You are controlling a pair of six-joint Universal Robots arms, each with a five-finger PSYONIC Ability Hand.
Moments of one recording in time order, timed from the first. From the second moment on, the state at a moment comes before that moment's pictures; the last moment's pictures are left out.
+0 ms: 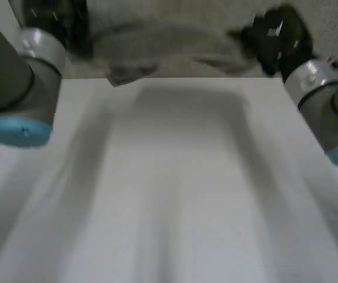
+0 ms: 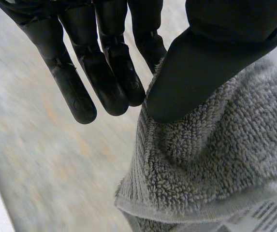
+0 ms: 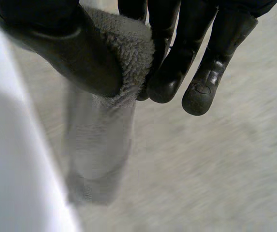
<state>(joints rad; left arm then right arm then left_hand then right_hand) 4.27 -1.96 -1.10 3.38 -1.68 3.35 1.91 -1.18 1.25 -0.27 1.33 2.47 1.17 1.22 1.22 1.22 1.02 1.33 1.31 1.33 1.33 1.17</state>
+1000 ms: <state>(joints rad) 4.31 -2.01 -1.50 3.19 -1.57 3.37 1.88 -1.14 1.54 0.02 1.30 2.43 0.47 0.47 0.48 0.48 0.30 1.32 1.33 1.33 1.33 1.17</state>
